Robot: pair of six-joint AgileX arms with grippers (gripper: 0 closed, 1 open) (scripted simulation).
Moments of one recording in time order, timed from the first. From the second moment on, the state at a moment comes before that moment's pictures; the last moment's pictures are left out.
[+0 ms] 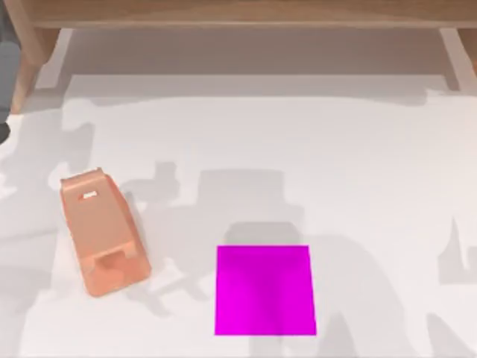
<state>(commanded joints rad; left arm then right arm) 0.08 1.80 1.56 -1.16 0.02 1.65 0.00 0.00 0.00 0.00 0.00 0.00</state>
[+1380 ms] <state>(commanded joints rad) -0.89 2.09 1.50 -0.99 -0.01 2.29 0.00 0.00 0.00 0.00 0.00 0.00</state>
